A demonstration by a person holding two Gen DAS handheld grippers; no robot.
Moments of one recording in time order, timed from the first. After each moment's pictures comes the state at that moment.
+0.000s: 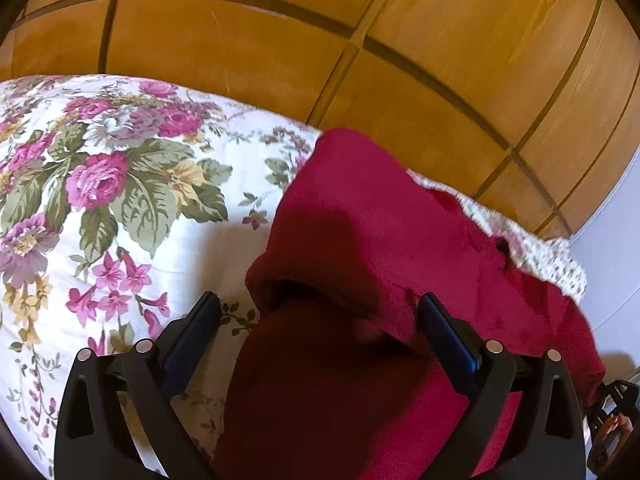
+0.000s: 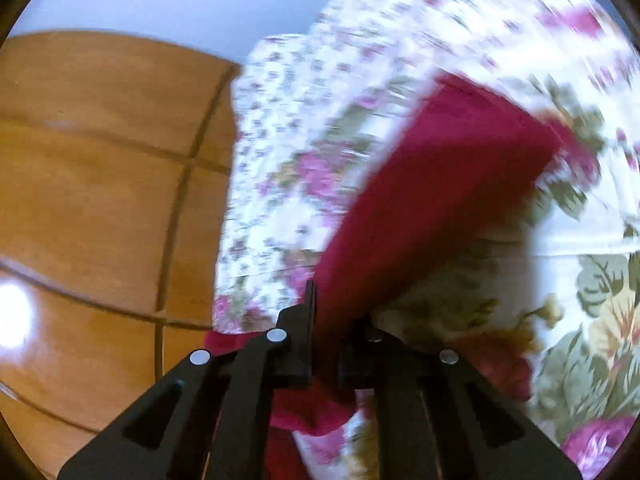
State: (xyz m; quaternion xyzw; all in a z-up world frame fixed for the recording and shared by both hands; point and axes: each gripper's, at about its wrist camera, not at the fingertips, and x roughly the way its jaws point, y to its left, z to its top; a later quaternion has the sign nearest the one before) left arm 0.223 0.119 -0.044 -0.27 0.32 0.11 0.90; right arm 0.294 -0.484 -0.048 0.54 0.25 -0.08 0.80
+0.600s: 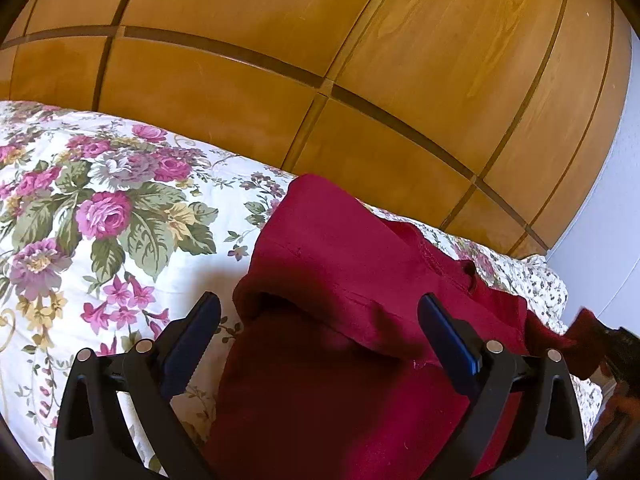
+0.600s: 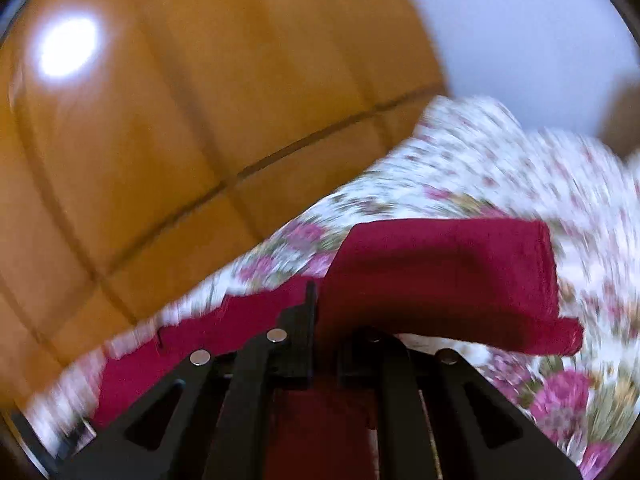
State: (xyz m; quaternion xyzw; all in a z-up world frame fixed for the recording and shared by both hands) left arm 0.201 0.108 -0.025 -0.25 0.24 0.08 0.93; right arm 0.313 -0.270 0.033 0.11 0.25 0.06 0.96
